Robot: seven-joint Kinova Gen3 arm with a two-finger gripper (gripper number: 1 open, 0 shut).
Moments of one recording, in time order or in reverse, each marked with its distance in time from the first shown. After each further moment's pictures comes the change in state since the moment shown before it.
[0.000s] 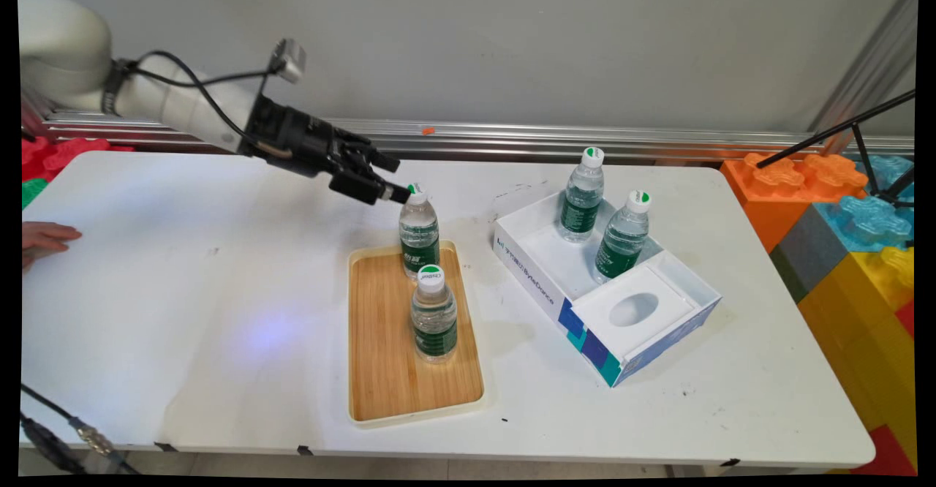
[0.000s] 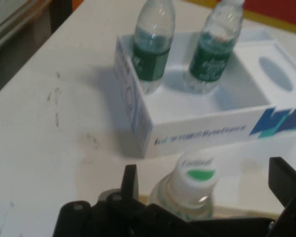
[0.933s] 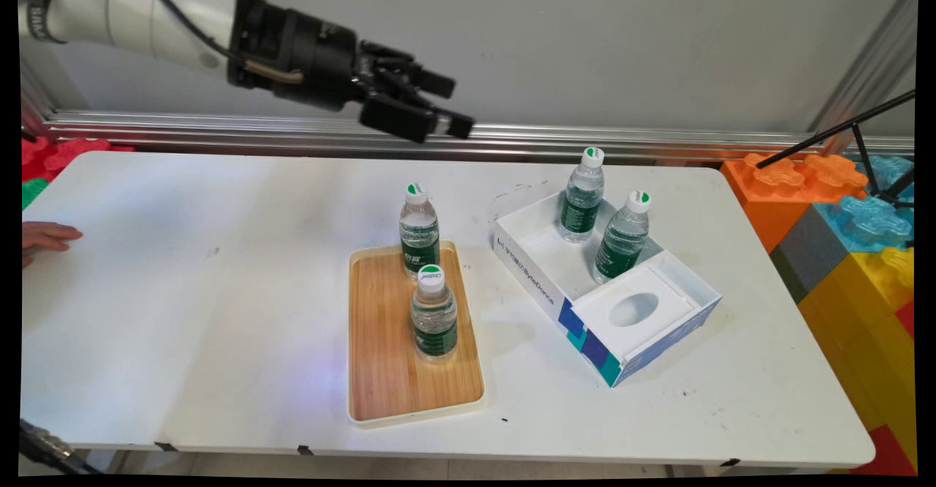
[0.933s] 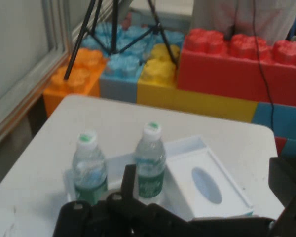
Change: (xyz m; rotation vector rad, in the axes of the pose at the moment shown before) arm 0.116 0.117 -0.020 -0.011 0.157 0.130
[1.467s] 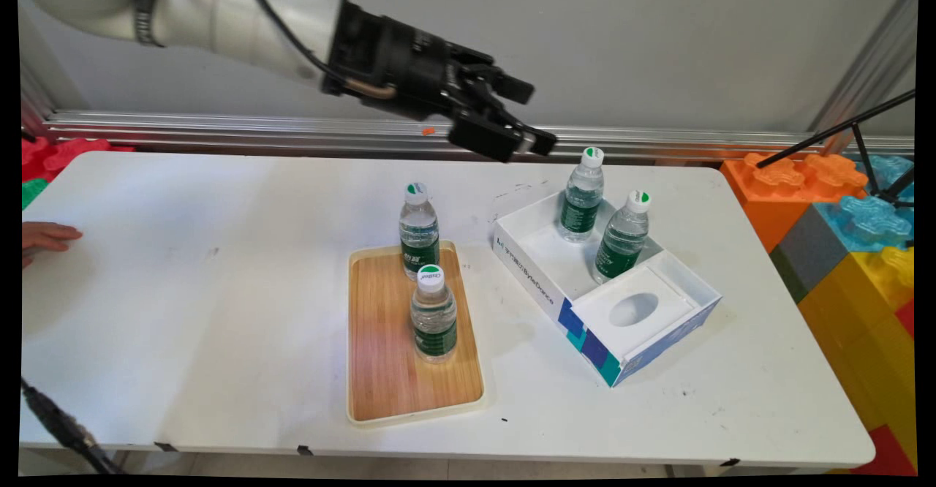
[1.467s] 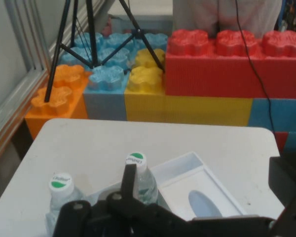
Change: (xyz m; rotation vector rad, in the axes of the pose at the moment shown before) arm 0.025 0.017 0.071 -0.033 -0.009 0.116
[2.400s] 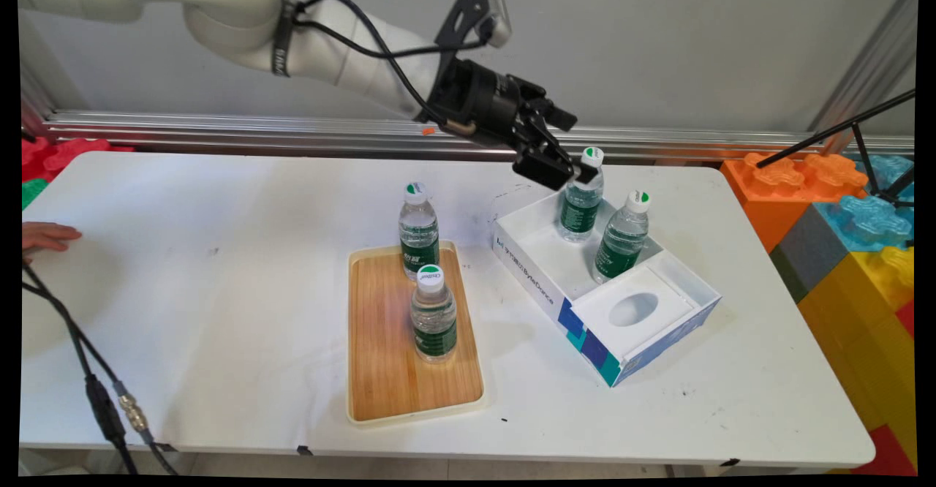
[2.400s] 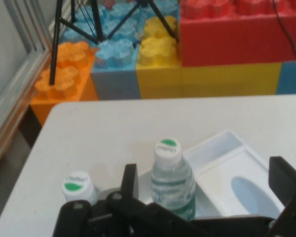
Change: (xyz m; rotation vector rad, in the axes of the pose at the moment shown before) arm -0.019 -0.034 0.089 0.008 -0.079 0.084
